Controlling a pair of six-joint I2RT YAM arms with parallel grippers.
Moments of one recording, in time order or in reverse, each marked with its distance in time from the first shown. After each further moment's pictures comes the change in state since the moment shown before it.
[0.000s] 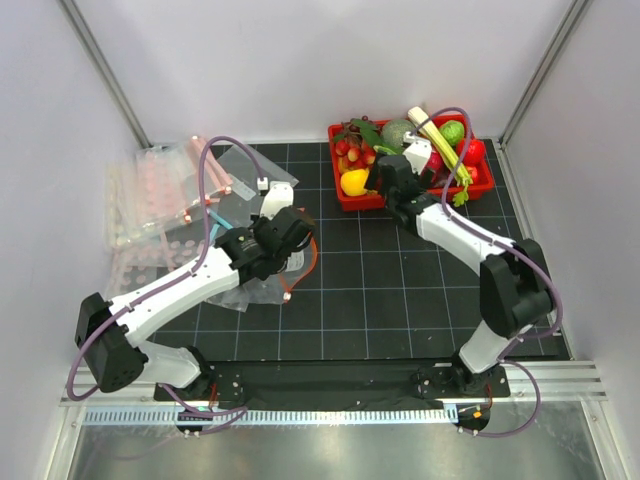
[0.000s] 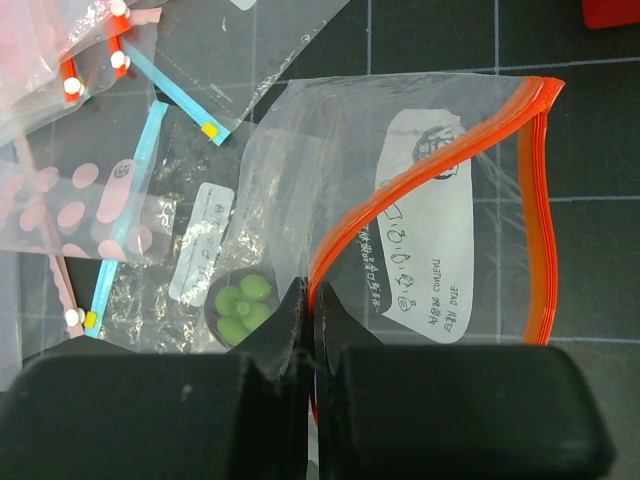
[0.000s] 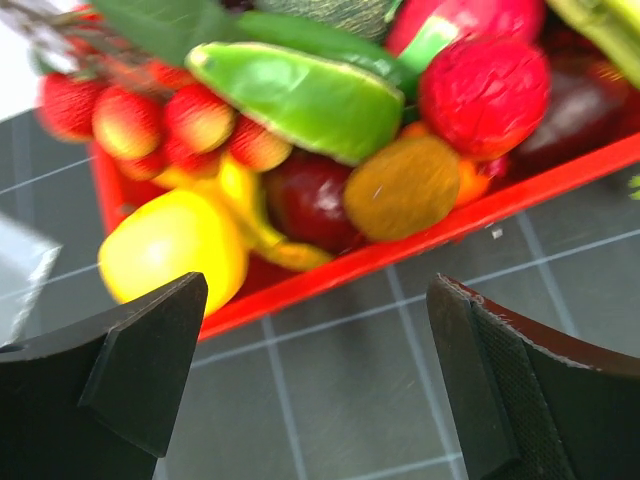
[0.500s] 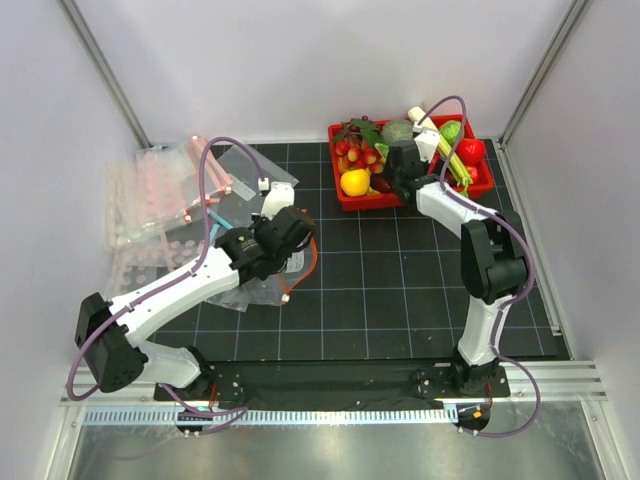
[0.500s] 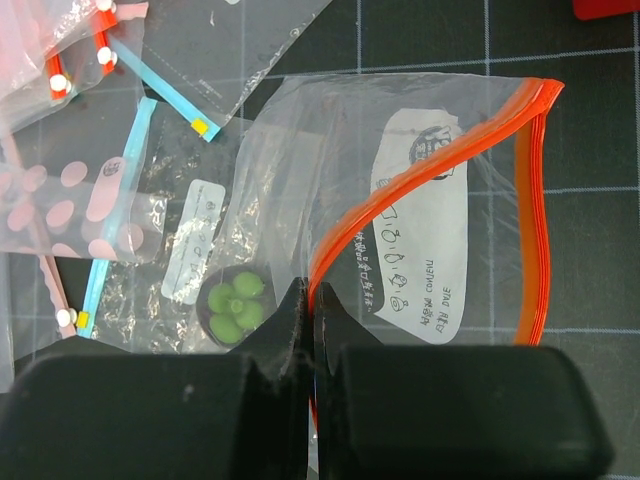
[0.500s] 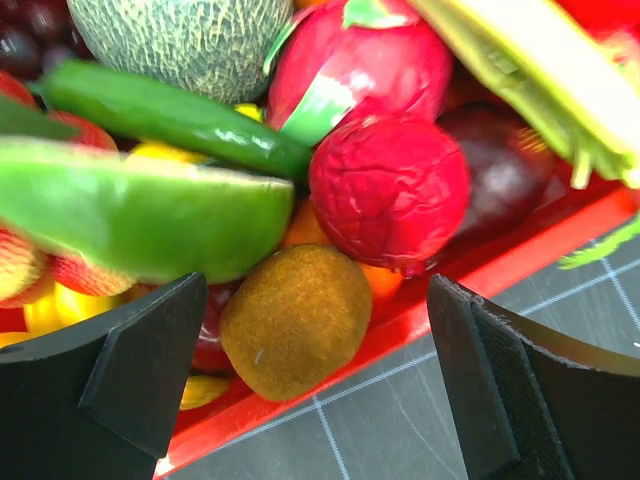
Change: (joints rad) left arm 0.000 0.000 0.000 0.000 0.027 0.000; right arm -0.143 0.265 0.221 -0.057 0.044 -0.103
